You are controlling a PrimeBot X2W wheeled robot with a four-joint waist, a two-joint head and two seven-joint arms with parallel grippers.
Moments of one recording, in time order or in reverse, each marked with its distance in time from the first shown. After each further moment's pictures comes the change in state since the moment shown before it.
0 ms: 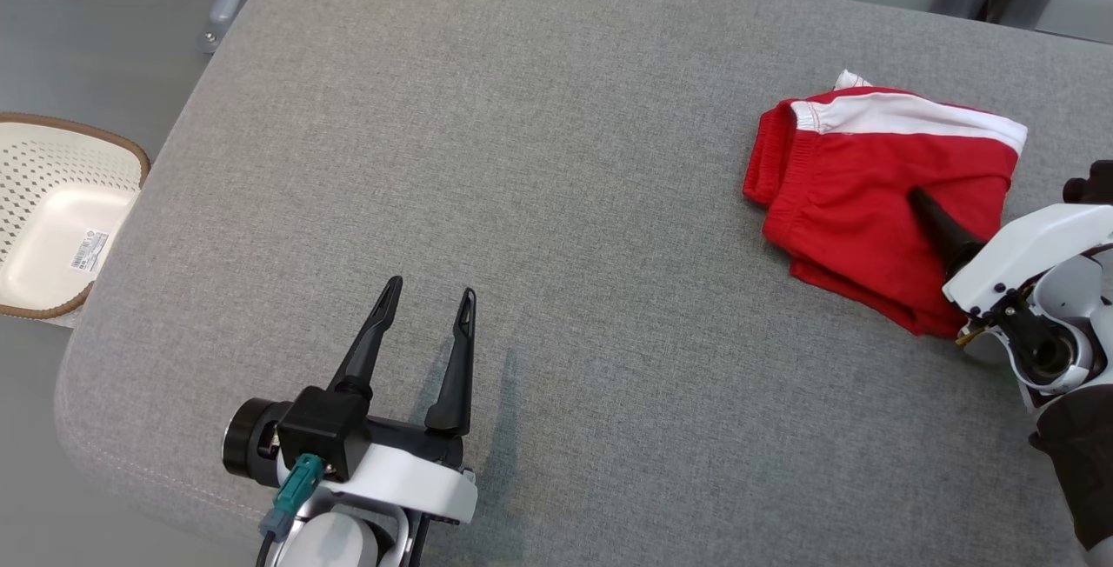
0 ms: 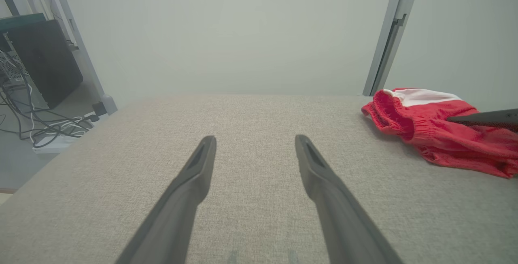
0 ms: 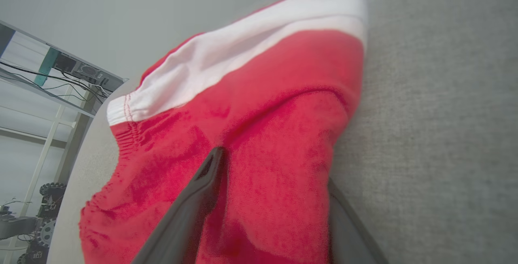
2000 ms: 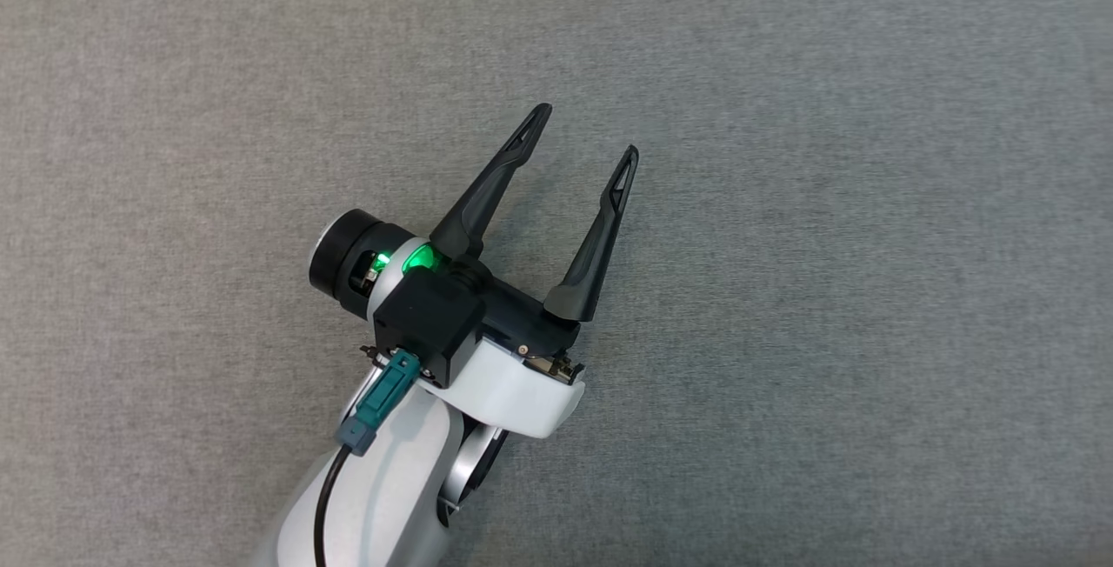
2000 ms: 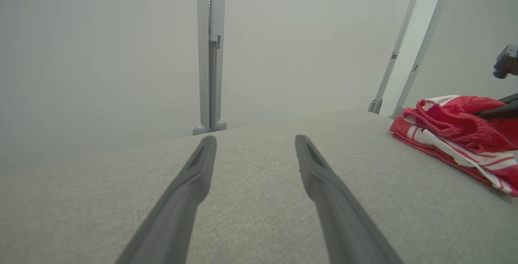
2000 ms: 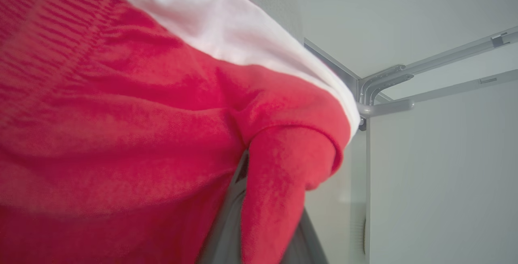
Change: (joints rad) left arm -0.315 -0.001 -0.216 -0.087 0.000 -0.027 0.000; right arm 0.138 -0.840 0.181 -0.254 -0.307 0.000 -0.091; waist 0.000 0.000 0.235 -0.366
